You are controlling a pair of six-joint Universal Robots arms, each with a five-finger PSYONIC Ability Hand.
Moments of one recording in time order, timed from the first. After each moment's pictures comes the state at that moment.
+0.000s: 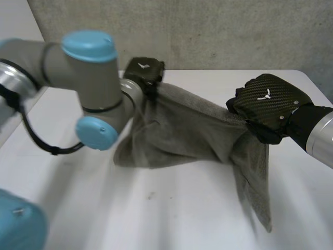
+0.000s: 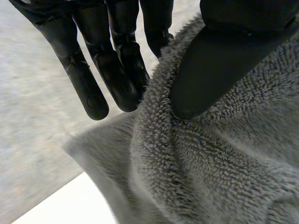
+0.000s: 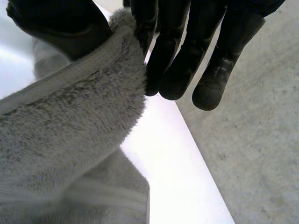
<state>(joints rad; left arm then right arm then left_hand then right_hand) 4.11 -2.41 -0.58 2.88 -1.61 3.34 1.84 -1.61 1.56 0.32 1.09 2.37 1.19 1.22 1.22 1.22 1.02 1.34 1.33 1.33 1.34 1.18</state>
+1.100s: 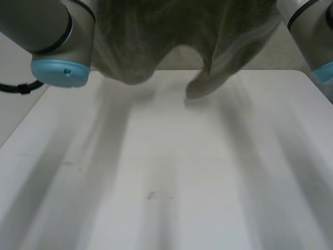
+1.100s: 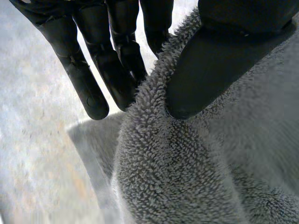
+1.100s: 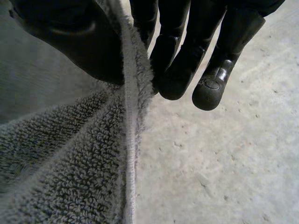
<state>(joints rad) 4.17 -2.18 -0.52 3.26 -1.72 3.52 1.95 -1.03 0.60 -0.05 1.32 2.56 1.19 1.22 1.22 1.22 1.03 1.34 1.33 1.33 1.34 1.19</state>
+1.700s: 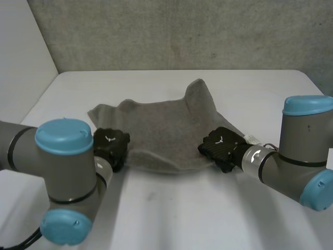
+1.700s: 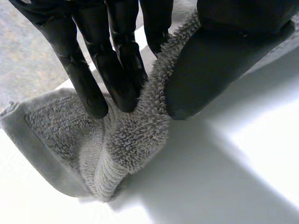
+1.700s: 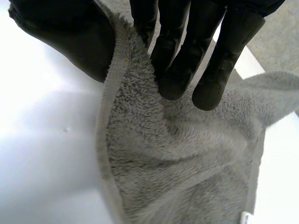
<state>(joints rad) 4.12 -2.03 -1.62 3.27 -1.81 3.41 1.95 -1.00 1.45 0.10 1.13 2.35 1.17 1.15 1.16 1.15 1.00 1.34 1.33 1.33 1.34 1.19</state>
